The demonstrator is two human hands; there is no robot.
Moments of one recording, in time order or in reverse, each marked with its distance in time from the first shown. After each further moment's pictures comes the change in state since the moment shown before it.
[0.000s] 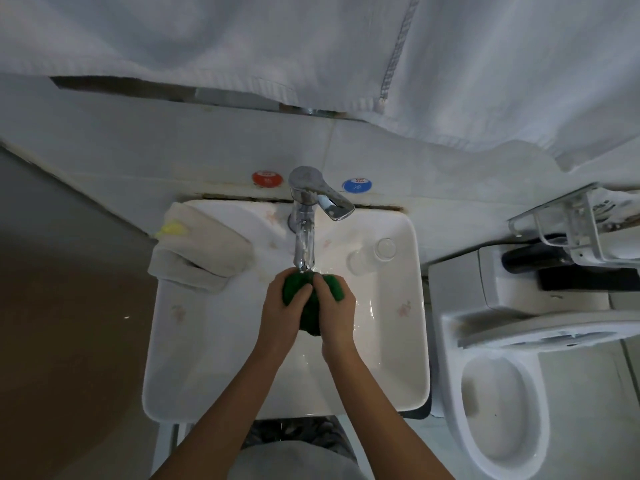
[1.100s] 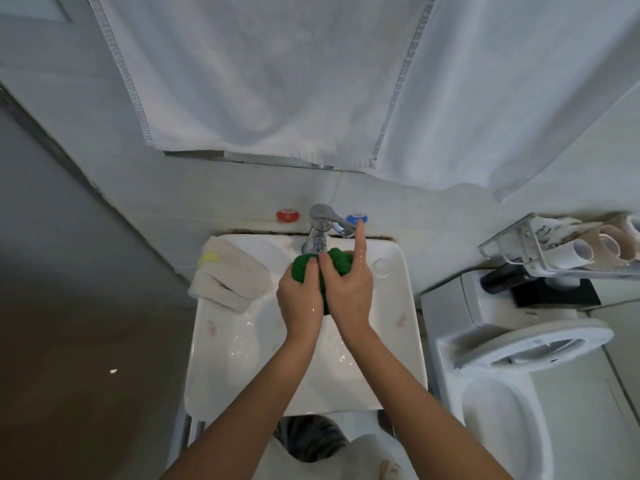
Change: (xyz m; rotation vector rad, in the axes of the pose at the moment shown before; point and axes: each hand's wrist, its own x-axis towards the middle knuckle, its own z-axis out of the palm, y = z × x) left_hand -0.046 0.090 -0.001 -0.120 0.269 0.143; right_hand -0.066 -0.100 0.013 -0.308 0.118 -0.546
